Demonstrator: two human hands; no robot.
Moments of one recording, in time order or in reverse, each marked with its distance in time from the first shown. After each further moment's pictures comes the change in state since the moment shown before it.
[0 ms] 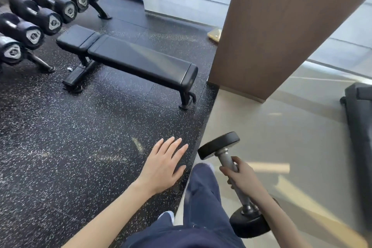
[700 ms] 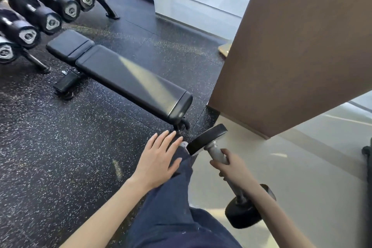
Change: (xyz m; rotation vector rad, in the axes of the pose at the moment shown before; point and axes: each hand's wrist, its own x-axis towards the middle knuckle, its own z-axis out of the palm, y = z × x) left_hand 0.326 -0.034 -0.038 -0.050 0.042 -0.220; right_hand 0.296 -0.127 -0.179 -0.200 -0.183 -0.114
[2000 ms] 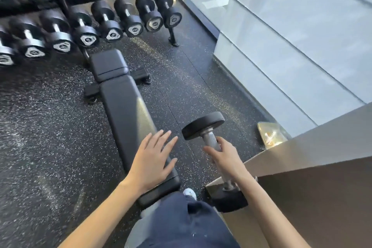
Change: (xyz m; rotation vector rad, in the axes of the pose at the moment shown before) left_hand 0.448 -0.120 -0.086 0.036 0.093 -0.578; right_hand 0.466 -0.292 -0.250 -0.183 -0.243 -0.379
